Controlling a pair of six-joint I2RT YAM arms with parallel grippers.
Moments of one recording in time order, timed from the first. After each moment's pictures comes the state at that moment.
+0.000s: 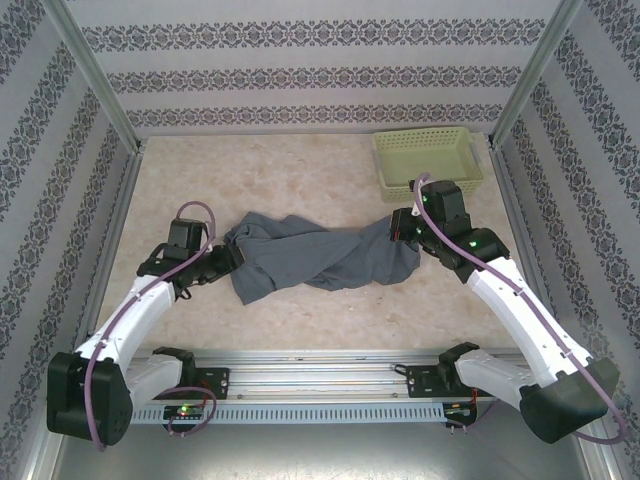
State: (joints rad) left arm -0.13 1.07 0.65 -0.52 0.31 -0.64; right arm 0.37 1.07 1.02 -0.65 -0.04 0.42
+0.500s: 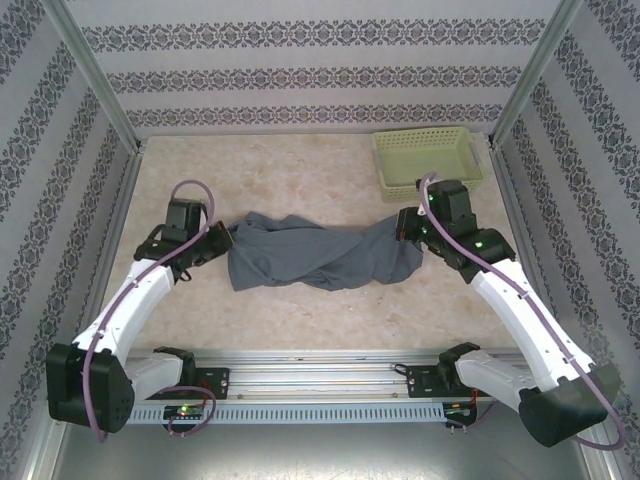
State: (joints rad) left arm -0.13 1.12 0.85 -0.57 0.18 -0.60; right arm 0.34 1.05 1.05 -0.70 -0.03 0.40
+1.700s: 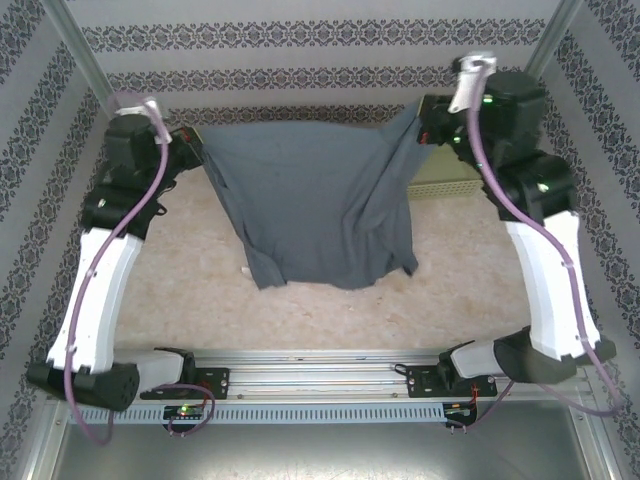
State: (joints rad) left arm -0.11 1.18 1.56 -0.63 0.03 -0.49; right arm 0.34 1.37 2.10 -0.91 0.05 0.20
